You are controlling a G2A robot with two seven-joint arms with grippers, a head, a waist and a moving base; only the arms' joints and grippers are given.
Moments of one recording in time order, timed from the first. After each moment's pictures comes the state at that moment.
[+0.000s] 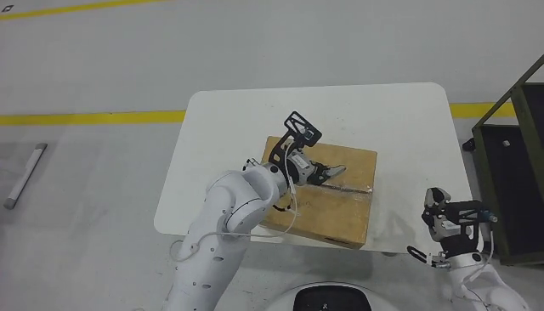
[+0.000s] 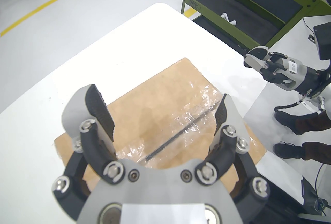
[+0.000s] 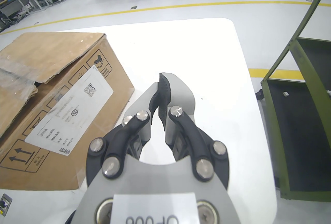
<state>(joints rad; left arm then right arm) 0.94 -1.38 -1.07 -1.77 1.07 -0.36 -0.80 -1.87 -1.34 1.62 -1.89 -1.21 -0.03 -0.14</state>
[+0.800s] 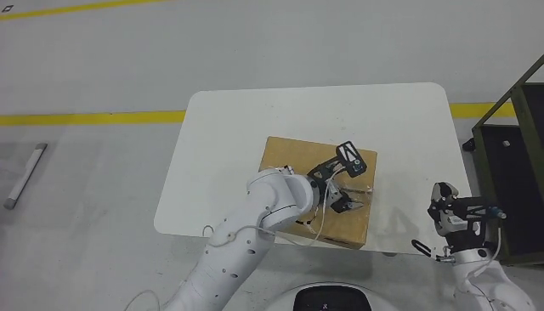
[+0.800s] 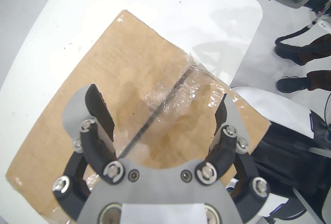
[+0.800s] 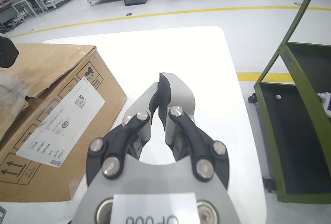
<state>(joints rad) 0.80 -1.40 -0.81 -1.61 1.13 -0.48 -0.96 -1.85 -1.34 1.64 -1.89 -1.19 -0.02 -0.15</state>
